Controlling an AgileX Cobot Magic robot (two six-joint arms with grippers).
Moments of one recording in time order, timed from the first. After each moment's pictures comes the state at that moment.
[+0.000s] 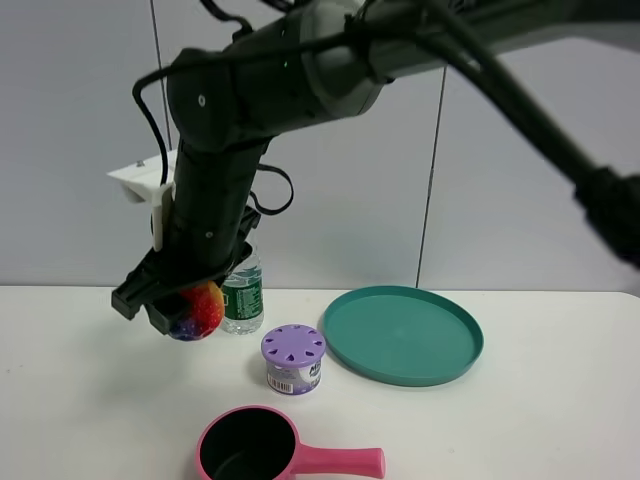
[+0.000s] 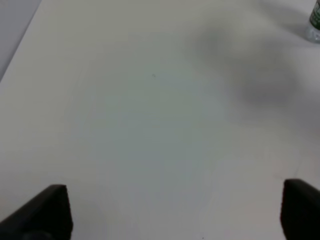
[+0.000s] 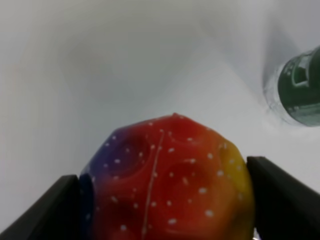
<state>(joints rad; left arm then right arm) 0.11 0.00 -0.51 0.01 1.05 -0.01 0.91 2.27 -1.93 -0.08 0.79 -0.20</state>
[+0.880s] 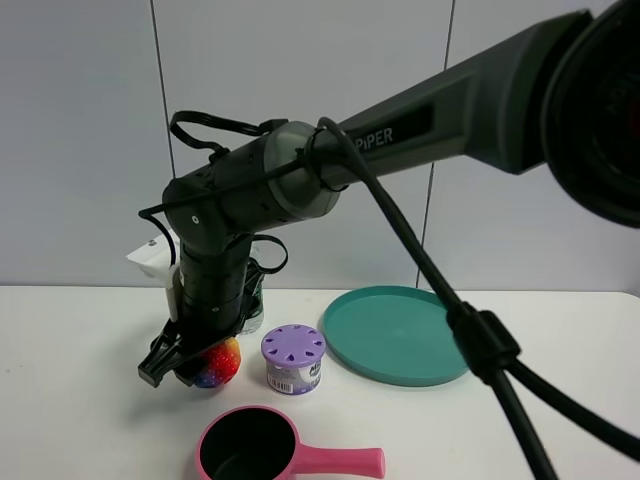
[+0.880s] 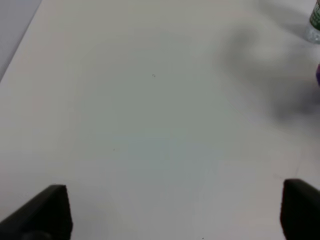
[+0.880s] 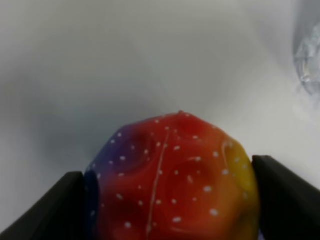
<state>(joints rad) 0.11 0.00 -0.51 0.01 1.05 -0.01 0.91 2.40 -1.93 -0.22 0.72 -0.09</state>
